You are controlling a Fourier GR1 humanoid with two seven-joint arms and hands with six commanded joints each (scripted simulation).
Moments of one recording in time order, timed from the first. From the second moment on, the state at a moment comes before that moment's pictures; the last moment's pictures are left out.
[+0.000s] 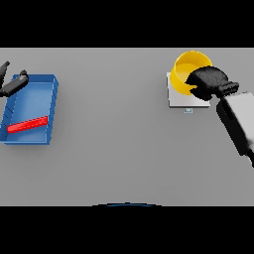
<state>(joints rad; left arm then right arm) -0.46 0.54 0.04 -1.24 -0.14 -0.16 0.52 -0.81 -0.52 0.43 -0.83 0.81 0.29 -0.15</state>
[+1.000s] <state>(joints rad) -0.45 0.54 0.05 -1.25 -0.13 -0.17 0.53 -0.82 -0.49 0.40 -0.76 0.76 0.35 -0.10</state>
